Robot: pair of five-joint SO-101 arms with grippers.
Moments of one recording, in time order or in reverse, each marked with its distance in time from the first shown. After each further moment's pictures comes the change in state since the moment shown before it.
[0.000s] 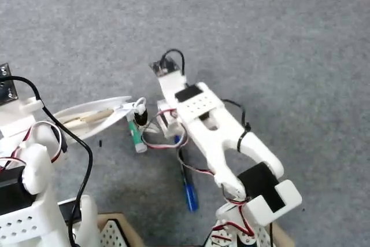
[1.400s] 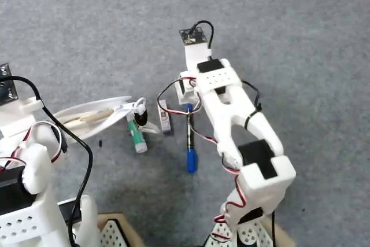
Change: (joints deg) left arm 0.0 0.0 0.0 0.0 0.0; right arm 12.2 13.3 -13.7 -3.8 0.0
